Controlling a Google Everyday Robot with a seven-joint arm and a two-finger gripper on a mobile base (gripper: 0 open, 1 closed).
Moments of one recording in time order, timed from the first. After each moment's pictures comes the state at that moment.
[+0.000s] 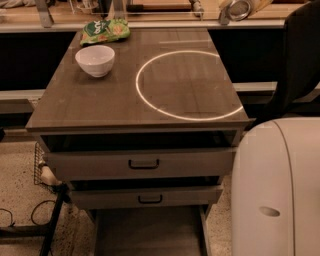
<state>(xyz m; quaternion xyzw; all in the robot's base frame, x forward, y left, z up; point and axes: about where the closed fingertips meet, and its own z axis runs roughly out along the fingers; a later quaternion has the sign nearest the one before) 0.702 -0.199 1.054 -0.04 0.93 0.21 0.31</state>
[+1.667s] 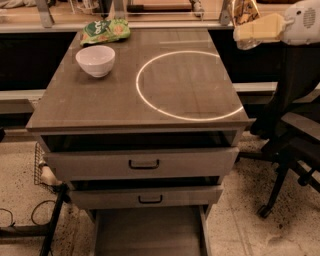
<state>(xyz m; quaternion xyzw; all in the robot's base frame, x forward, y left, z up) 0.648 -0.221 1.007 -0.25 0.79 0.39 0.41</state>
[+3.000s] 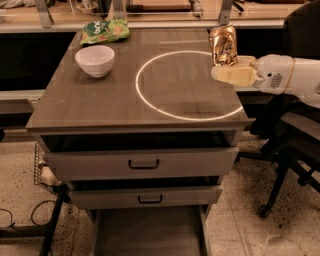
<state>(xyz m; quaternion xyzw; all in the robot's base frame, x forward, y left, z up) 0.617 -0.172 0.942 -0.35 0.64 0.41 0.54</state>
